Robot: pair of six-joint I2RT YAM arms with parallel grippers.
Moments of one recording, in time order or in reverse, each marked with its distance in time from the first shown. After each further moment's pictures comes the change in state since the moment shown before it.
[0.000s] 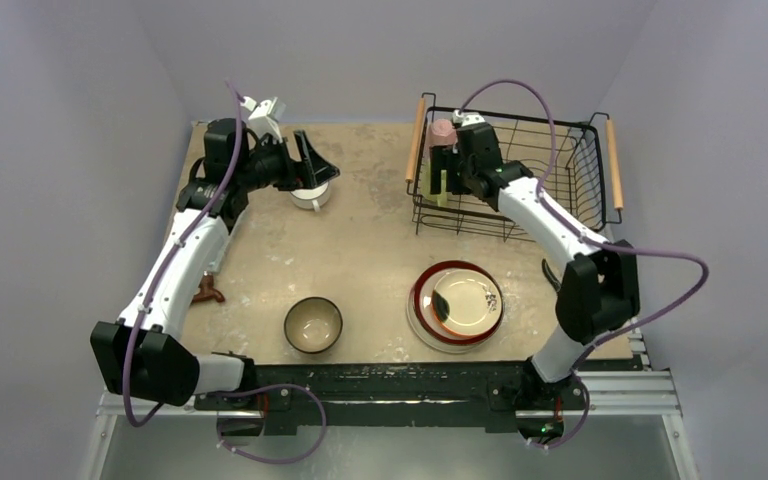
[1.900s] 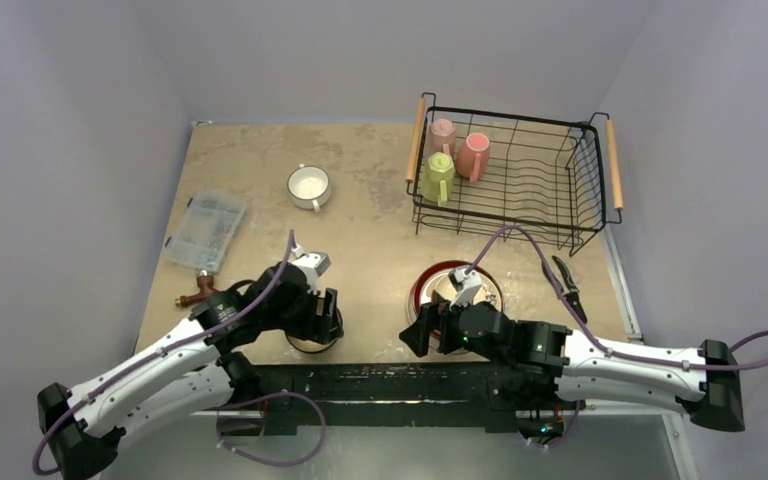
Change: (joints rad) left arm -0.639 -0.587 -0.635 -0.406 -0.453 -0.177; right arm 0.875 -1.001 -1.020 0.188 0.207 0.633
